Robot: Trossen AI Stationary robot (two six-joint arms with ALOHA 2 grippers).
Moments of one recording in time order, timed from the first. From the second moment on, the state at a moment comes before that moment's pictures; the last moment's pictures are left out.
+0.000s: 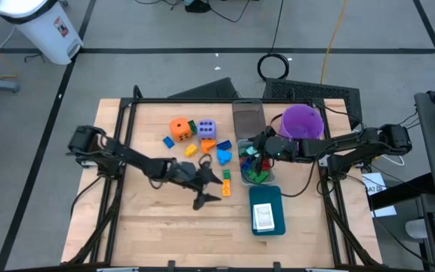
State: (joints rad) left arm -0.19 1.69 0.75 0.54 0.07 -0.23; right arm -0.04 1.27 0.64 0.08 0.33 0.16
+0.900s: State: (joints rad) left arm -0.10 1.91 1.14 -0.27 0.26 -0.20; right arm -0.04 1.27 0.64 0.08 0.32 0.15
